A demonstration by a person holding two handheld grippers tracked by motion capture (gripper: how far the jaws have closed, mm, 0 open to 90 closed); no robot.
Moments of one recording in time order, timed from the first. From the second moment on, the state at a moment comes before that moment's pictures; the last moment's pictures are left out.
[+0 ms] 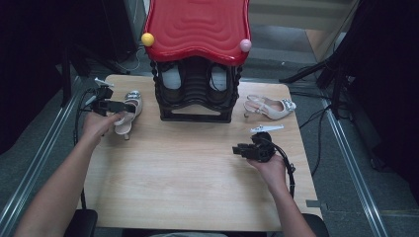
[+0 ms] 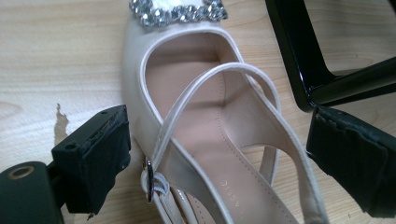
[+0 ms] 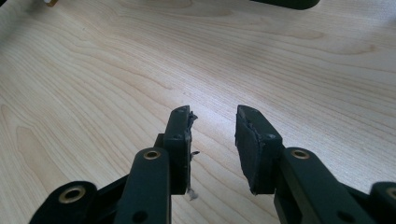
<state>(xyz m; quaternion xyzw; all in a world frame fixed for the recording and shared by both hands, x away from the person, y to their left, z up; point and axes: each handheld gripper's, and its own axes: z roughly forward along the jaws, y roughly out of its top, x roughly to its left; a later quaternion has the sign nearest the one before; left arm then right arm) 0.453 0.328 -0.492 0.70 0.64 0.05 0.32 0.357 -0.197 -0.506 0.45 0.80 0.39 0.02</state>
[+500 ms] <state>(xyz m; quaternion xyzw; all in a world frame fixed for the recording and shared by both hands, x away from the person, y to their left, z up) 0.458 0.314 -0.504 0.70 0.65 0.07 0.28 0.358 -0.195 -0.507 0.45 0.80 0.39 0.02</state>
